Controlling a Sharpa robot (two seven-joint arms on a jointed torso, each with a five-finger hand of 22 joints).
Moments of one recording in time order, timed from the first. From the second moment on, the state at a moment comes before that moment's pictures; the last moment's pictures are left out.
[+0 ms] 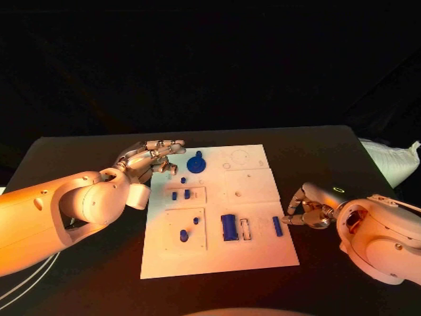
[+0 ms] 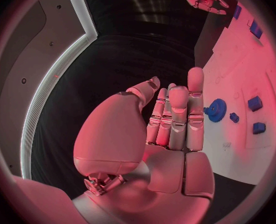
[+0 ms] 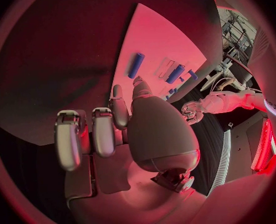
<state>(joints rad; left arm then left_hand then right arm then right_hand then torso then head) 1.13 -0.92 -0.01 1.61 0.10 -0.20 0.30 1.36 -0.12 0.44 0.00 0.07 0.98 0.20 0.14 0.07 1.10 0.12 0.17 0.07 1.28 0.03 1.12 0.62 0.16 1.22 0.13 0.60 0.95 0.98 -1.21 0.02 2.01 -1.56 -0.26 -0.66 1.37 0.01 -0.14 0.26 0.30 1.08 0.08 0.17 0.34 1.41 0.01 1.09 1.47 1.47 -0.07 1.42 1.31 0.04 1.47 0.05 1.51 1.31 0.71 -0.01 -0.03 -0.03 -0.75</state>
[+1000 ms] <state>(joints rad) 1.13 -0.92 -0.01 1.61 0.10 -0.20 0.30 1.36 -0.12 0.44 0.00 0.07 0.98 0.20 0.14 0.07 1.10 0.12 0.18 0.07 1.27 0.03 1.12 0.62 0.16 1.22 0.13 0.59 0.95 0.94 -1.12 0.02 1.97 -1.60 -0.22 -0.66 1.38 0.01 -0.14 0.26 0.31 1.10 0.08 0.18 0.35 1.41 0.01 1.08 1.47 1.47 -0.07 1.42 1.31 0.04 1.47 0.05 1.51 1.31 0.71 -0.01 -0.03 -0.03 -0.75</state>
